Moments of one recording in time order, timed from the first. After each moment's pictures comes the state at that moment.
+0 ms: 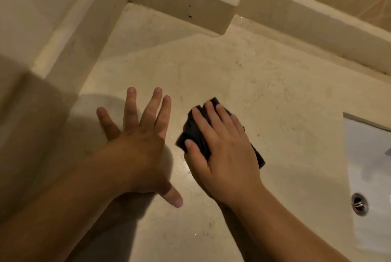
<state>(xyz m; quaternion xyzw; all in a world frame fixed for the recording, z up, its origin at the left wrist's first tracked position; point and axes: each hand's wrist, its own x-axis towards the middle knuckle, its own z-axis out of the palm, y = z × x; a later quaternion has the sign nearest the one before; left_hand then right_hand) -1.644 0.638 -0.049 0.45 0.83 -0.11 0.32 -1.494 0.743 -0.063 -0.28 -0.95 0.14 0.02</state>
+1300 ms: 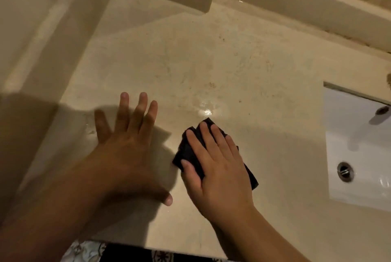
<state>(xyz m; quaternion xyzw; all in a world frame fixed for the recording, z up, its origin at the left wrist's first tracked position) -1.592 0.577 -0.057 0.50 0.84 -0.06 0.22 -1.406 0.678 -0.067 -0.30 -0.94 0.15 0.01</state>
